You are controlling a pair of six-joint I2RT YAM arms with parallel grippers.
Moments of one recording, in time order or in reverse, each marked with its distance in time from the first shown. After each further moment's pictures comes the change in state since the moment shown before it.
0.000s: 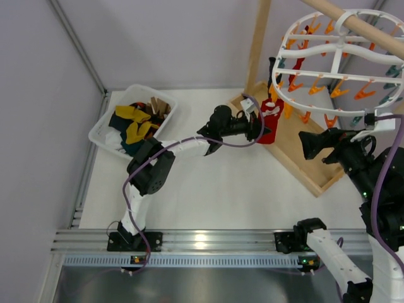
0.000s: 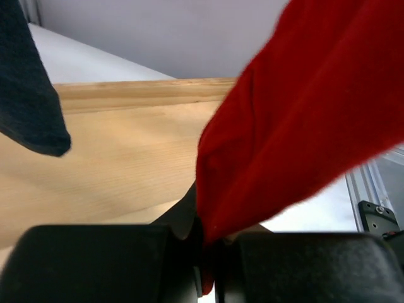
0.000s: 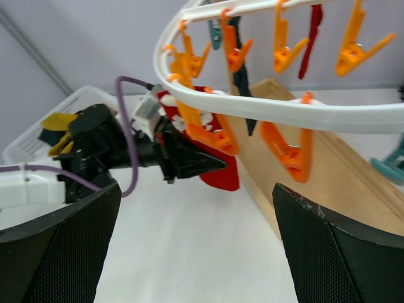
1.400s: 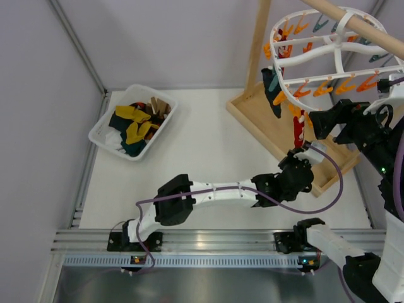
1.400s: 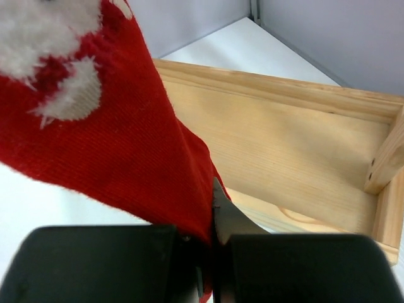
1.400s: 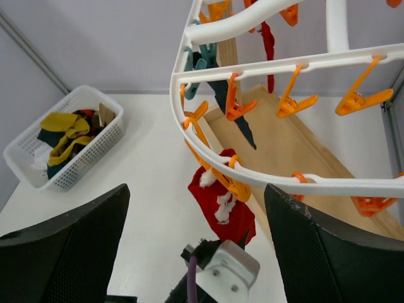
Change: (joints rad) left arm -0.621 0.092 0.394 -0.490 -1.583 0.335; right arm -0.001 0.283 0.481 -0.248 -0.028 -0.036
